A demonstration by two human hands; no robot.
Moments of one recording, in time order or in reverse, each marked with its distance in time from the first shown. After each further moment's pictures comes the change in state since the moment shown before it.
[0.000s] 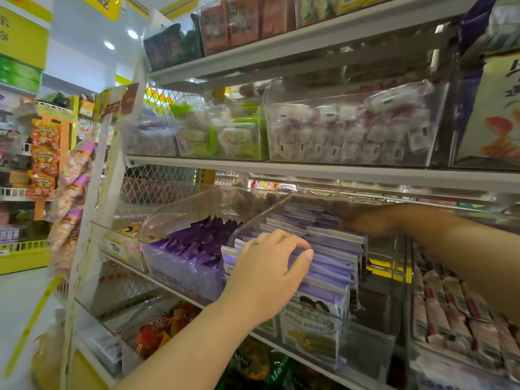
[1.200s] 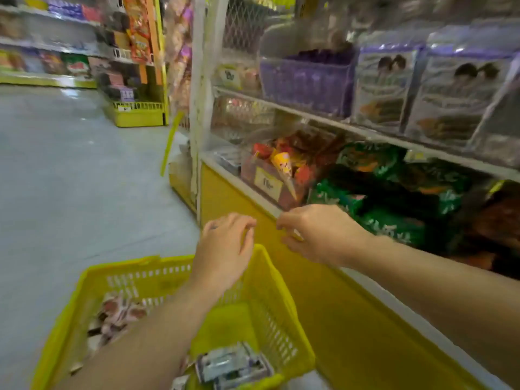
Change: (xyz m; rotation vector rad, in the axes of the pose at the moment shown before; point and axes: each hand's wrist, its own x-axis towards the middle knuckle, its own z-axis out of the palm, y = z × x) left_hand -0.342 -0.098 0.025 0.296 0.099 -0.444; right_hand -0.103 -0.205 0.323 -0.249 0.021 -0.521
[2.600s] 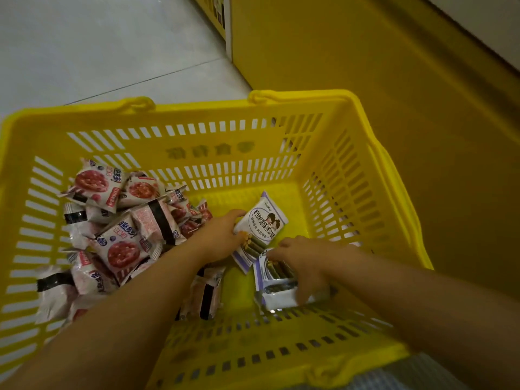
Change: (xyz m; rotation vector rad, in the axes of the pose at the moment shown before) left_hand -0.181 -0.211 0.179 -0.302 -1.070 -0.781; right_hand 0.021 -0.091 0.367 0.368 -1.097 -0.221
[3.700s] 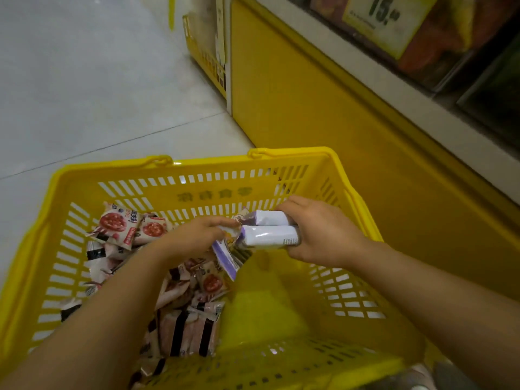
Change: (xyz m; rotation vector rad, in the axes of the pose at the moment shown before) left_hand -0.036 0.033 -0.079 -0.341 0.073 -0.011; right_hand -0.075 0.002 -0.083 0.044 0.919 -0.019
